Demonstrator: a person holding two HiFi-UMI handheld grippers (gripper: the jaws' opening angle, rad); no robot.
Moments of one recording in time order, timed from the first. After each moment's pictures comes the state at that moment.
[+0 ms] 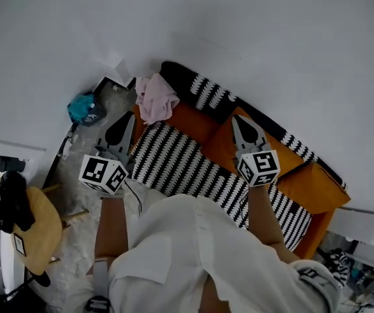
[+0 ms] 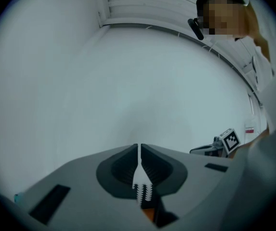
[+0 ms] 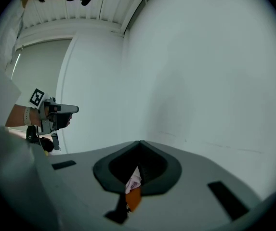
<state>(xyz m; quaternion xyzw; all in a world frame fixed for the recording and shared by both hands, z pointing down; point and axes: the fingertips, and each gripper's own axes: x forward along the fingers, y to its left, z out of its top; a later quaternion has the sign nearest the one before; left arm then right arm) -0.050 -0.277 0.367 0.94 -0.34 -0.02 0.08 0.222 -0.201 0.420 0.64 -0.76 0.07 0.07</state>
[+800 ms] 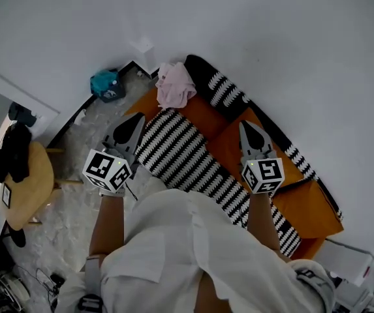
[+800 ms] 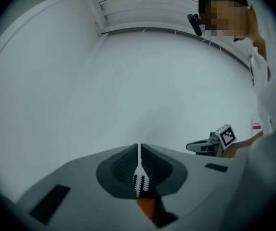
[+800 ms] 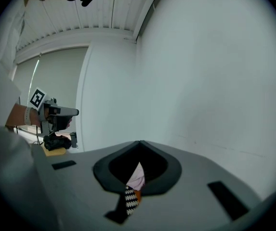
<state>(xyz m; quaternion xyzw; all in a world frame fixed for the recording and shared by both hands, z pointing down) -0.064 -0.156 0.363 0.91 -0.40 0.00 0.07 0.209 -0.132 0.405 0.57 -0.82 0.05 0.07</state>
